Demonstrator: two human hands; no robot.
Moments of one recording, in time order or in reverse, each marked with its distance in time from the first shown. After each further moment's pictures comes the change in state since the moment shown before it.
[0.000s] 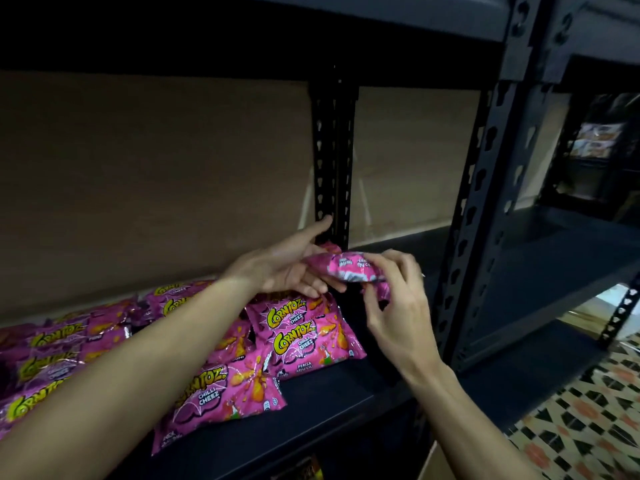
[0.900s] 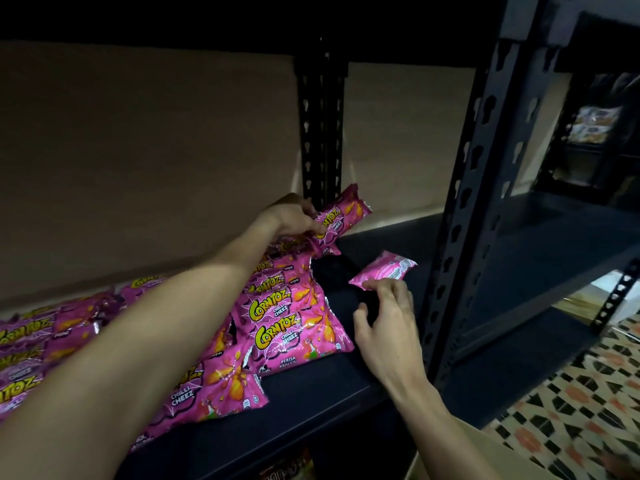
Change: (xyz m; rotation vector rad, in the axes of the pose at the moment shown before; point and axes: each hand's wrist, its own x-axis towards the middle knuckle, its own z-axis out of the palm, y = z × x) left_hand 0.077 0.021 -0.028 0.723 0.570 0.156; right_hand -0.039 0.024 0.016 -0.084 -0.226 0.418
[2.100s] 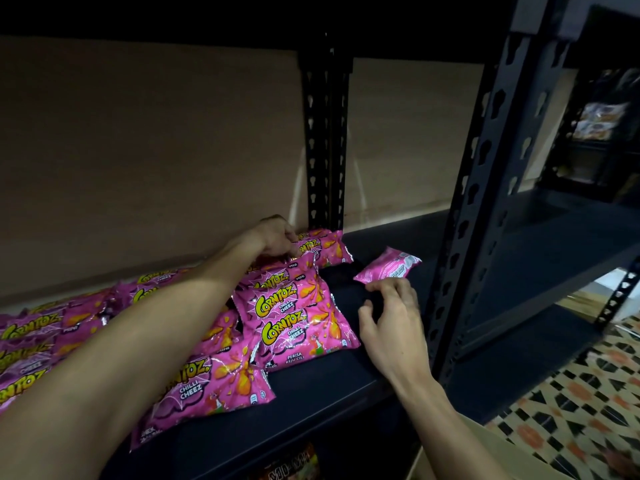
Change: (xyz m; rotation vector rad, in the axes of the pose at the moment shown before) left_hand 0.003 -0.054 0.006 0.270 -0.095 -0.053; right_hand -0.001 -0.003 0.000 -0.020 0.018 0.017
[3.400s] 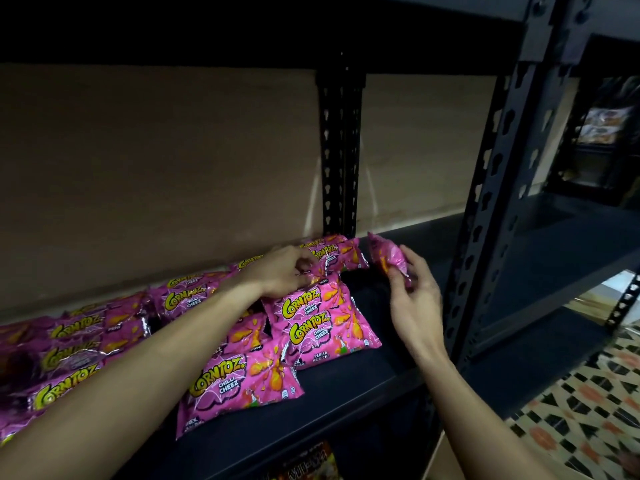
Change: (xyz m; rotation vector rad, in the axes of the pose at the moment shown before) left_hand -0.076 -0.019 0.005 -0.028 -0.001 0.275; right_hand 0.024 -0.014 -0.006 0.471 0.097 0.142
